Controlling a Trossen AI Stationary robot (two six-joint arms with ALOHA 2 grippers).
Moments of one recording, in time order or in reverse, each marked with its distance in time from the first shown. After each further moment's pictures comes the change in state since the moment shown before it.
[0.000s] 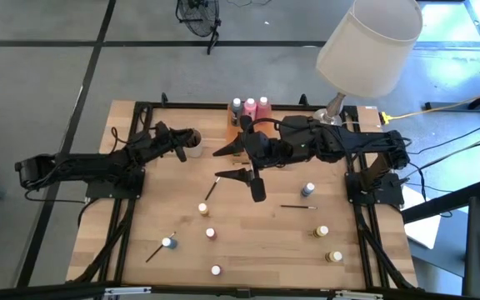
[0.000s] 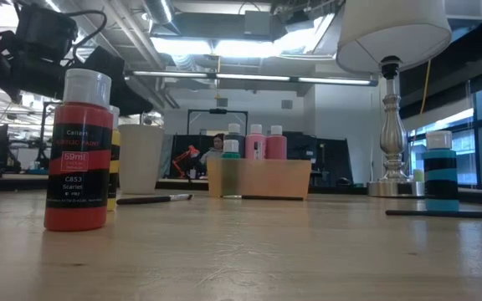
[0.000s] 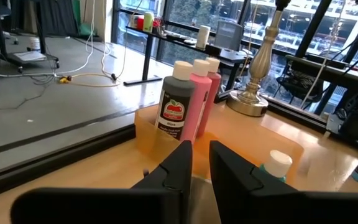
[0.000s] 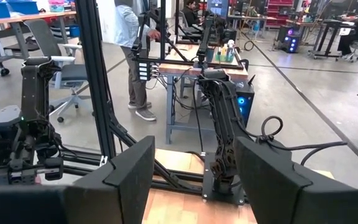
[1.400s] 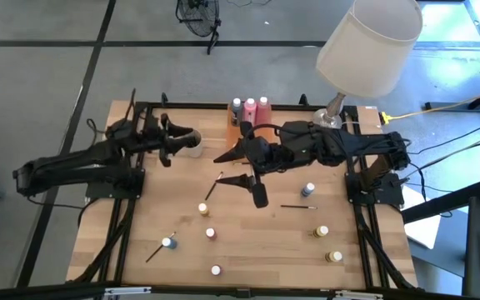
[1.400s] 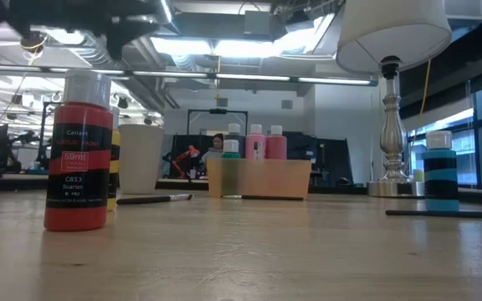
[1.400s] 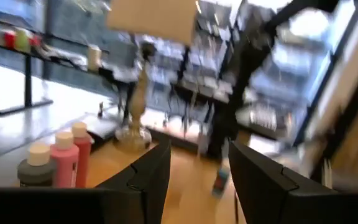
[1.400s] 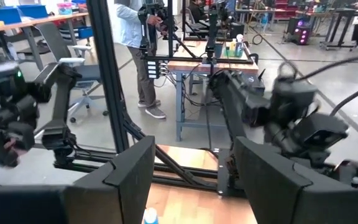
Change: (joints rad) left arm -0.082 -0.248 0.382 -0.487 0.377 -0.003; right arm 0.035 0.000 0.000 -0.012 0.001 0.051
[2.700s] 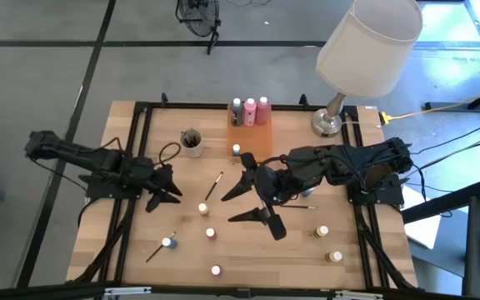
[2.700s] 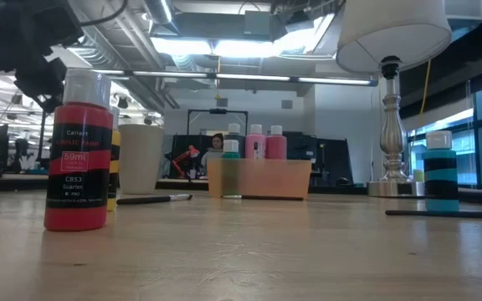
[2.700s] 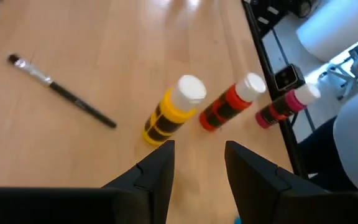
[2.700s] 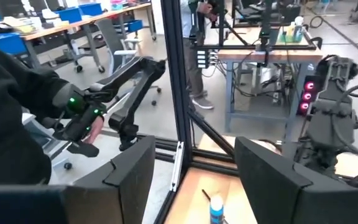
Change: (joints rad) left arm -0.612 -0.023 -0.100 -0.551 -0.064 -0.240; right arm 0.125 0.002 0.000 -0.031 -0.073 0.080
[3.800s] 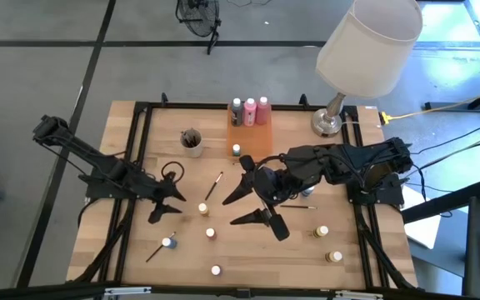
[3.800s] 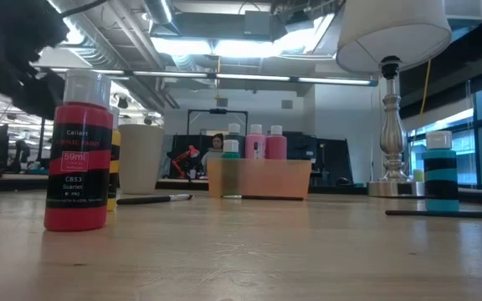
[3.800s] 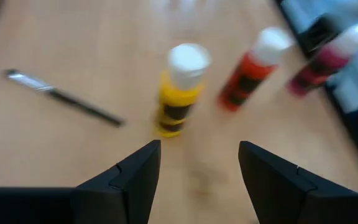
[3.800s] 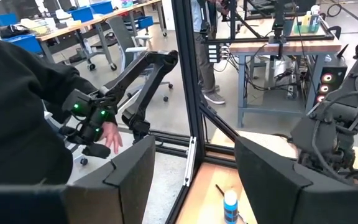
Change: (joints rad) left arm -0.232 0.151 -0.052 0.126 -0.275 0.099; right arm -0.001 0.000 0.000 -0.015 -0.056 0.034
